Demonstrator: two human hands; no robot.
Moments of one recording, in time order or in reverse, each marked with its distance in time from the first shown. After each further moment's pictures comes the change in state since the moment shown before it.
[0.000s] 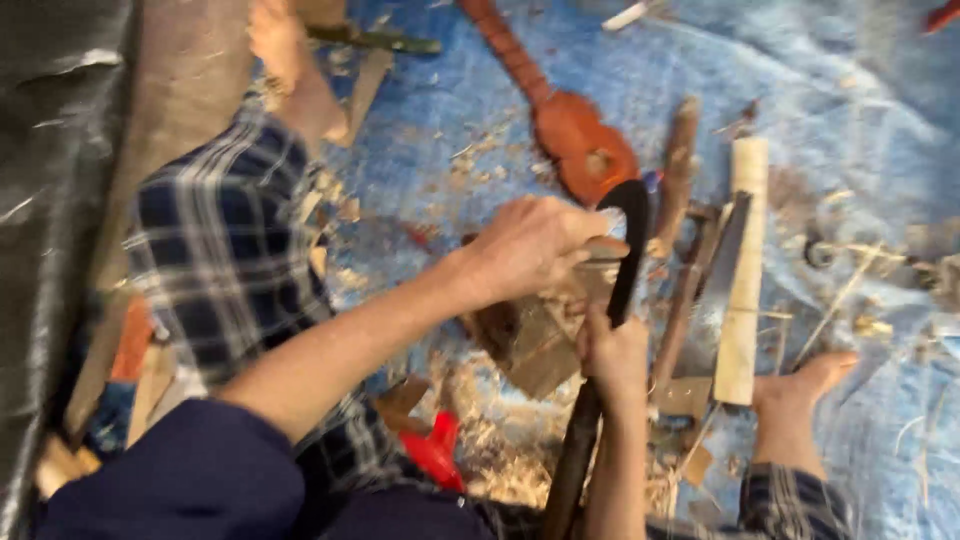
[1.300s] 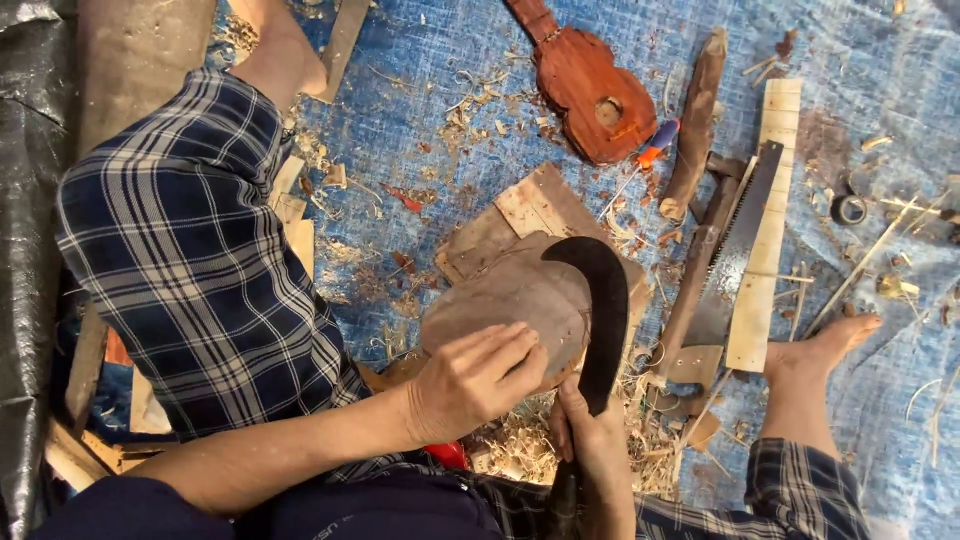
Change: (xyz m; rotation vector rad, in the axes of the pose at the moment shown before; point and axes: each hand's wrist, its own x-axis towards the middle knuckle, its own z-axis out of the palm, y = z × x) left_hand -0.117 0.011 0.075 0.237 0.269 0.208; right_hand -0.103 0.020 -0.002 0.370 -0.213 0.271
